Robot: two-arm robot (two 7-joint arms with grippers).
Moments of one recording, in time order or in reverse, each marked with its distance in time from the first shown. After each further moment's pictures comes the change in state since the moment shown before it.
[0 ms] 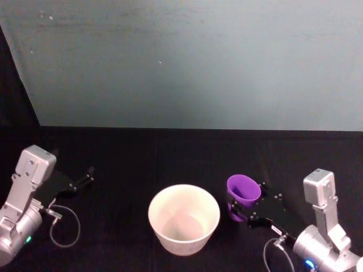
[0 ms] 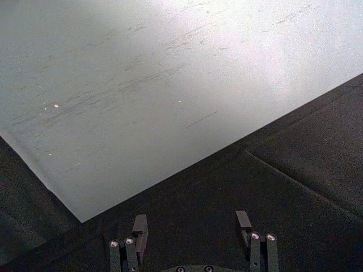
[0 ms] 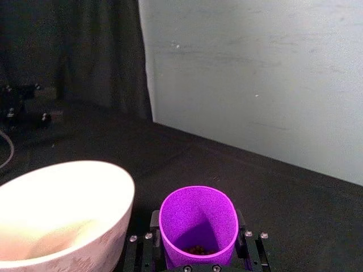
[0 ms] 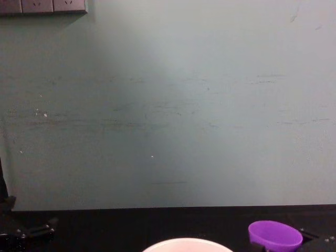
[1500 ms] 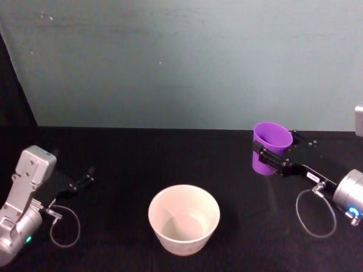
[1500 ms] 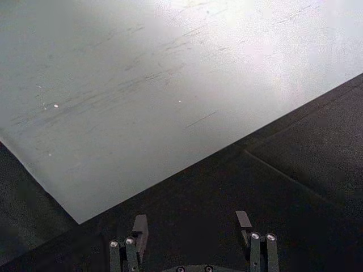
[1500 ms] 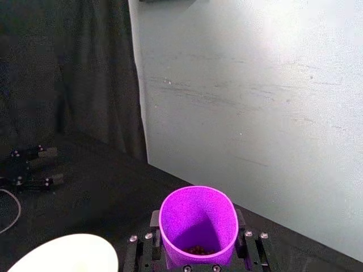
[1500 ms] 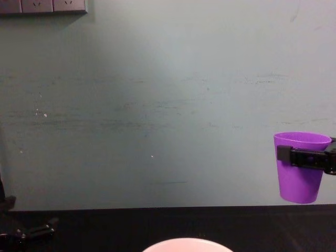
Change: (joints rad) left arm 0.000 0.000 0.000 0.000 0.000 0.000 0.000; right arm 0.013 0.167 0.101 -0.344 0.149 0.311 -0.013
